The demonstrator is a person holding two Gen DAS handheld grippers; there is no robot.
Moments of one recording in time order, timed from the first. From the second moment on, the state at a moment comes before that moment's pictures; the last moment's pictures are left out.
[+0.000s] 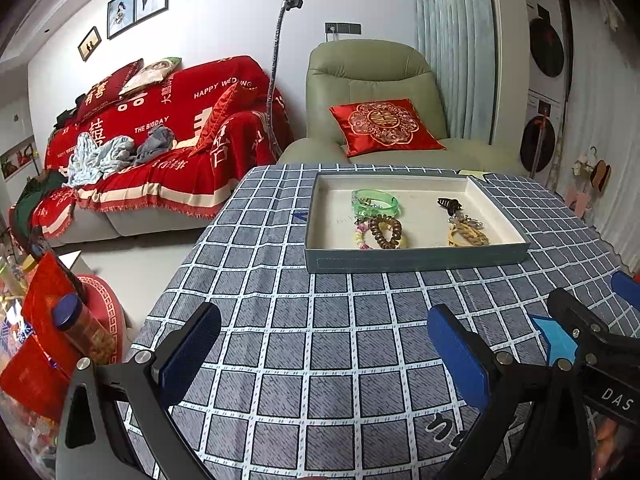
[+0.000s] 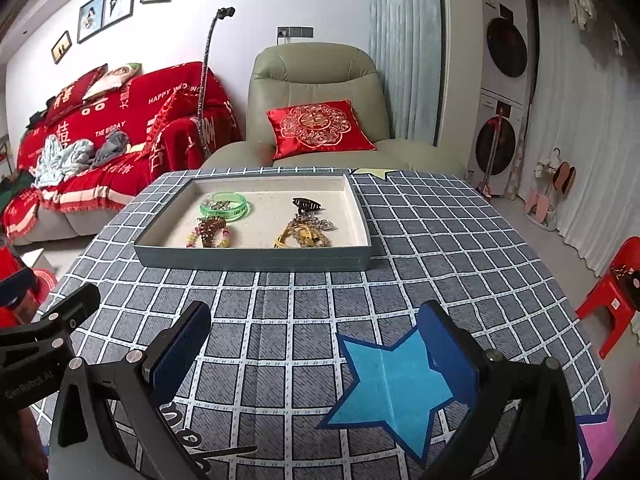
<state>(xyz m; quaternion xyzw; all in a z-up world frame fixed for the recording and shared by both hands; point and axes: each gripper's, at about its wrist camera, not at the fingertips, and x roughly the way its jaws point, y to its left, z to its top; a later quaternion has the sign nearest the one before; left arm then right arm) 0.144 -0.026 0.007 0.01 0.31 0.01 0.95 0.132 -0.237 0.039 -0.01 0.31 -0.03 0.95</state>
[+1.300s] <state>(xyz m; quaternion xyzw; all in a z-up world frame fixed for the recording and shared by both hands) 0.144 -0.028 0.006 0.00 0.32 0.00 0.95 0.129 -0.235 0.043 -0.01 0.30 -0.03 0.95</state>
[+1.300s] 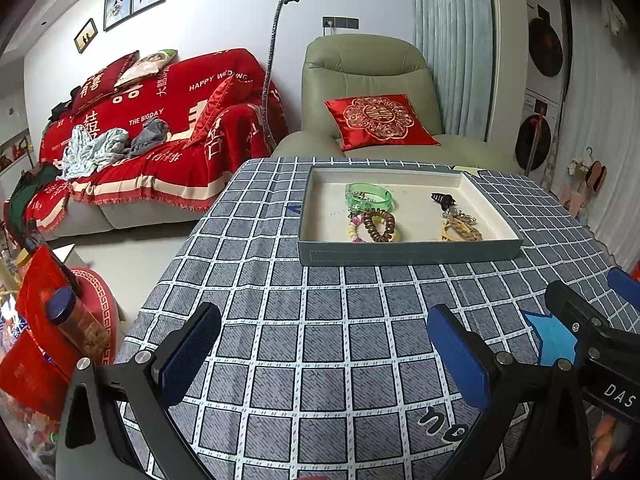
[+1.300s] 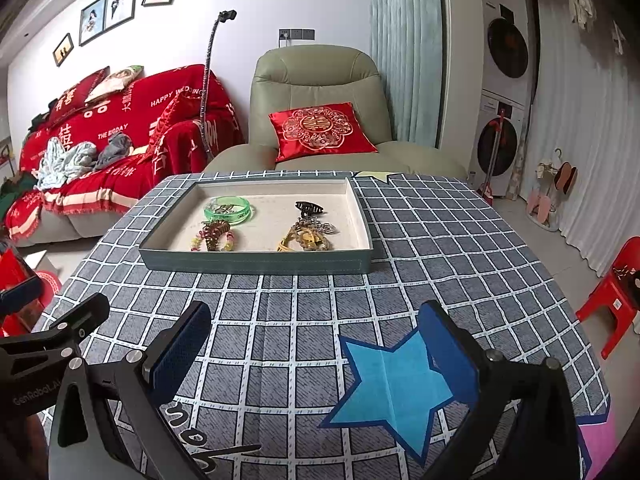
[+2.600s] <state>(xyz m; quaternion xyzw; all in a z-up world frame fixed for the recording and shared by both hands) 0.141 -0.029 0.004 0.00 0.33 0.00 0.95 0.128 -0.234 0.048 -0.01 0.30 -0.03 0.95</state>
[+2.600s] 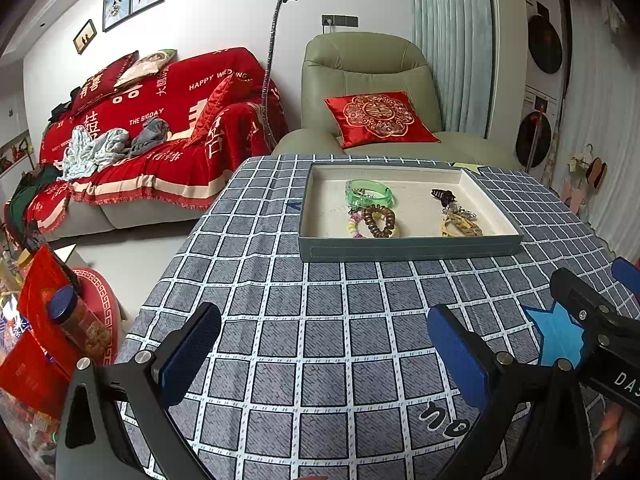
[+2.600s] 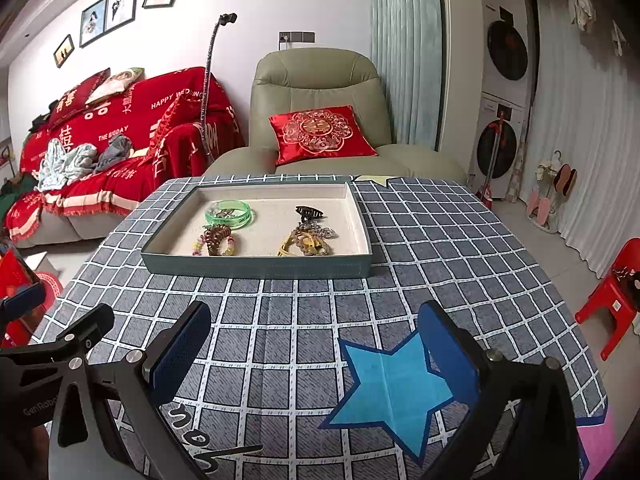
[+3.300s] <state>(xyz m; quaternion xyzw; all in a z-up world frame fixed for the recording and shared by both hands) 0.140 -0.028 0.005 0.00 0.33 0.00 0.95 0.128 -0.233 0.049 -0.01 0.30 -0.03 0.95</state>
